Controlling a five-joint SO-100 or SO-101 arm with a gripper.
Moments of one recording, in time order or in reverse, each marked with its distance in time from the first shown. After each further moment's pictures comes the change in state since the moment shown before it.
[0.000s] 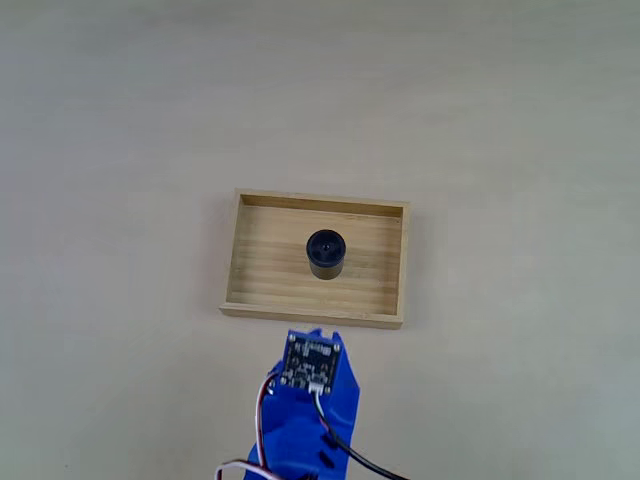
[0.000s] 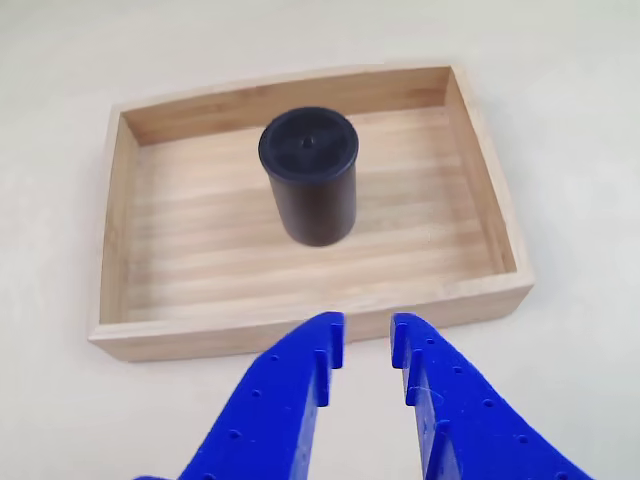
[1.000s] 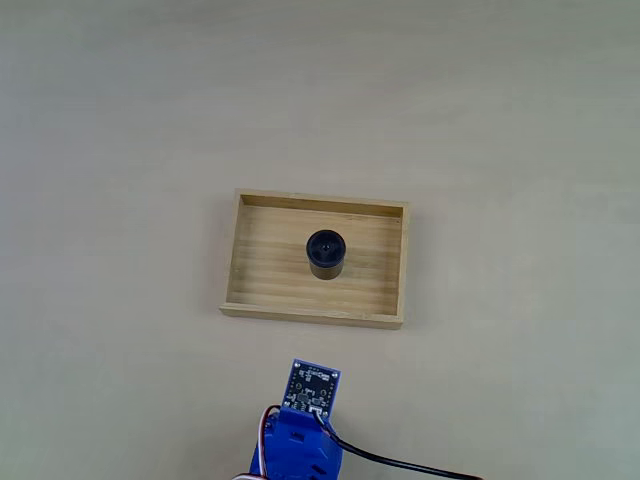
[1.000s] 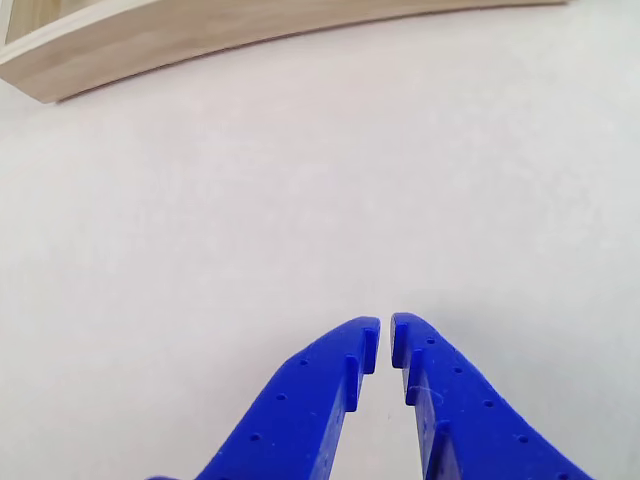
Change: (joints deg) arm -3.0 -22.8 23.6 19.0 -6.0
